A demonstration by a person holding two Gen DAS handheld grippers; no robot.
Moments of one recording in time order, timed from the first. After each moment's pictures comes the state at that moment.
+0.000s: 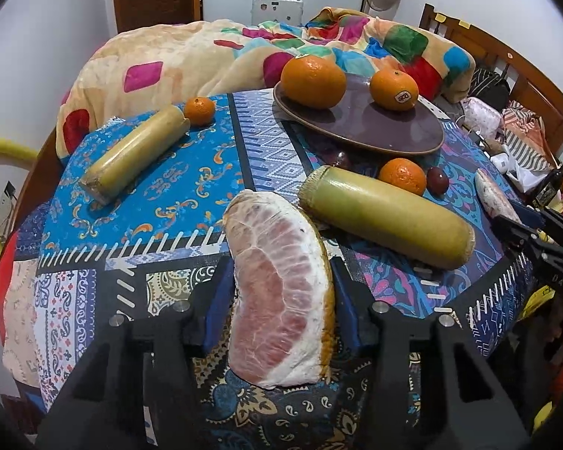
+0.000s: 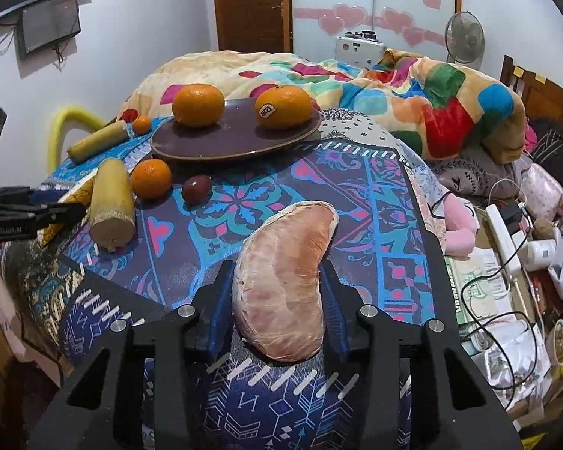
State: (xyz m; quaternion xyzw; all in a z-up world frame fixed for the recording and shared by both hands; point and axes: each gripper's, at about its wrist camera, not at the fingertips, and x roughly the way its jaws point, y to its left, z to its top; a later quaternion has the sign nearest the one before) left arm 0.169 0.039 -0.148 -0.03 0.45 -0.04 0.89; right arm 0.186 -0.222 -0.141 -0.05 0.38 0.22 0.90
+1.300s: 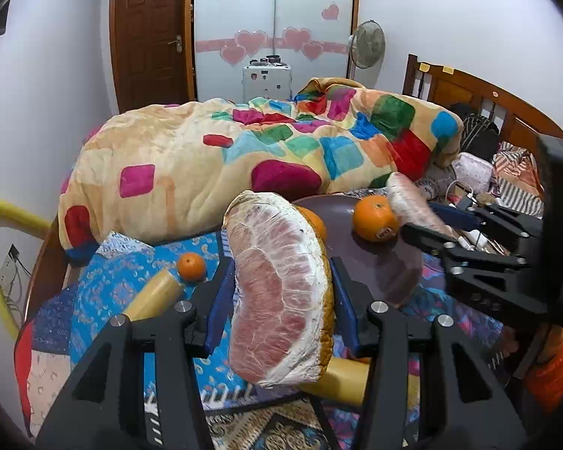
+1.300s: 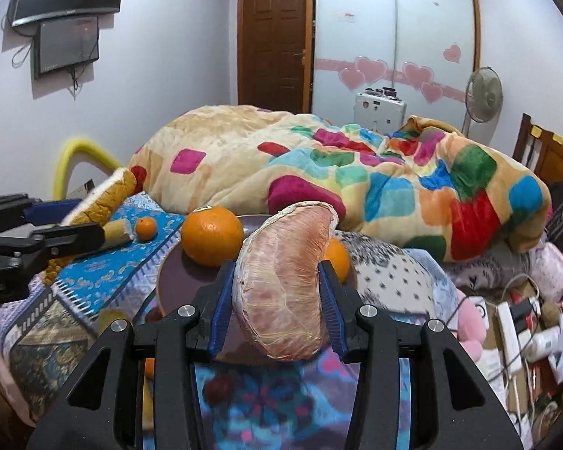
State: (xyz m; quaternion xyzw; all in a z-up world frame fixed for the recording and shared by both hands) left arm 0.231 0.025 -0.061 0.00 0.34 -0.05 0.94; right arm 0.270 -0.157 -0.081 -0.08 0.29 0.25 0.92
